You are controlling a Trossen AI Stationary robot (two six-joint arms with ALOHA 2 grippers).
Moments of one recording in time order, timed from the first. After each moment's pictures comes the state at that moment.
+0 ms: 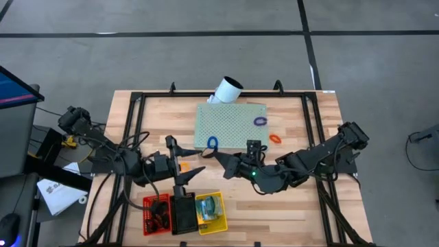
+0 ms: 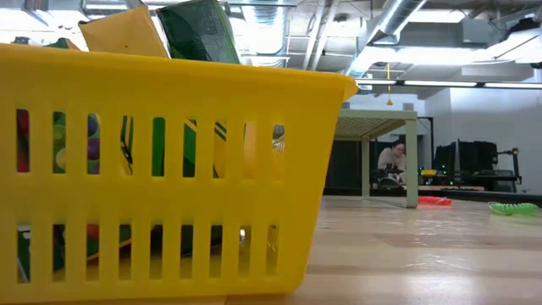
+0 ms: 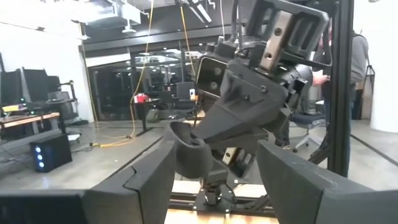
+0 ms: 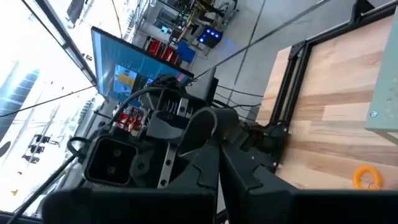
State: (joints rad) left arm -0.61 1.28 0.96 0.62 -0.83 0.28; right arm 0.51 1.72 1.75 -0.28 0.98 1.31
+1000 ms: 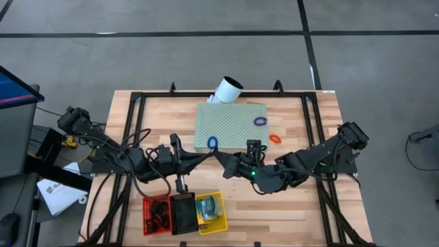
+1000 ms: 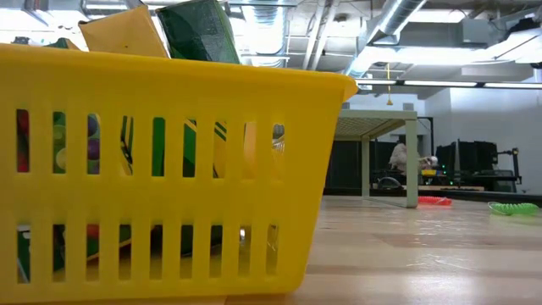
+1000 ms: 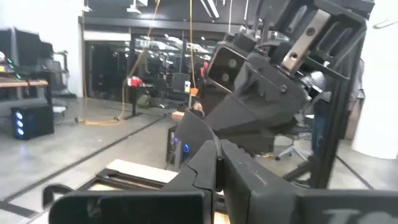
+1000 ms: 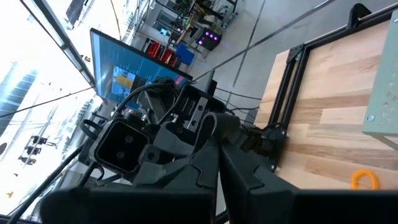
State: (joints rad) left arm -0.57 1.28 0.96 0.58 -0.80 0.06; right arm 0.50 1.72 1.75 -0.27 0.99 1.30
